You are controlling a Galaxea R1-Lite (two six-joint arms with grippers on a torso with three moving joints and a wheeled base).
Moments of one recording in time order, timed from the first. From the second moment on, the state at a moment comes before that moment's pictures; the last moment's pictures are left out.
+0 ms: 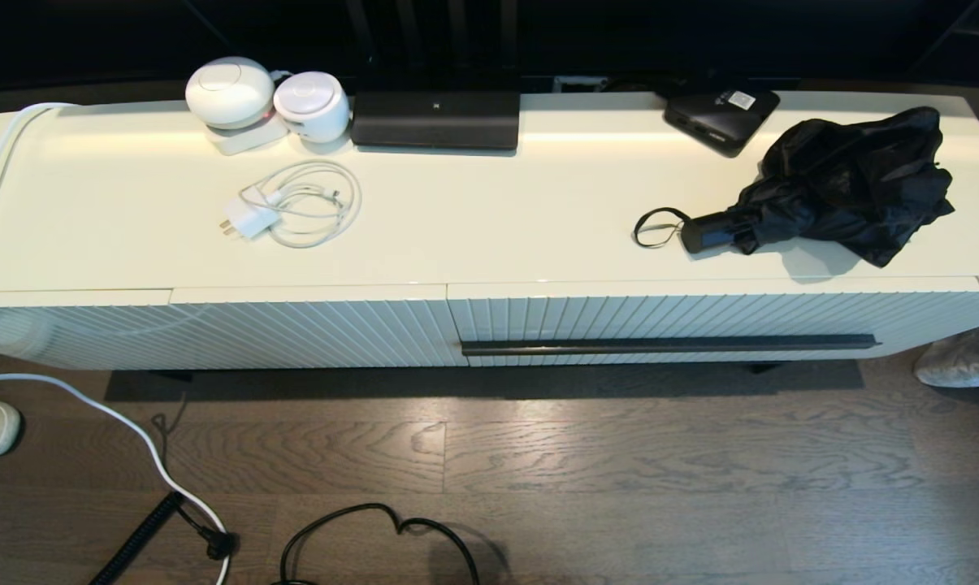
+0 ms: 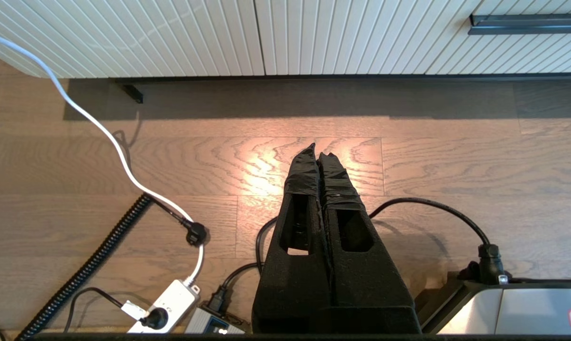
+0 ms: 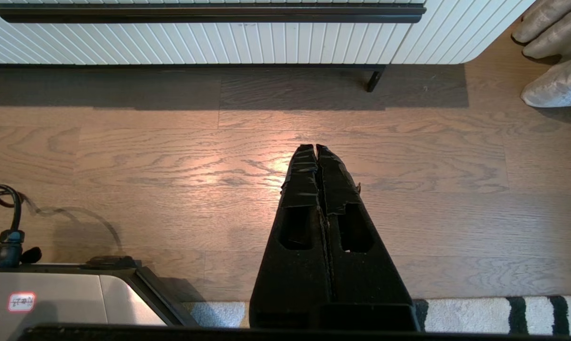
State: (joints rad) left arm 0.00 0.00 0.00 -0.01 0.00 -0.01; right arm 0.00 0.00 0.00 -0.01 -0.02 0.04
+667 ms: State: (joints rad) left arm 0.00 0.00 0.00 -0.01 0.00 -0.01; right arm 0.00 0.00 -0.21 0.10 0.00 -0.02
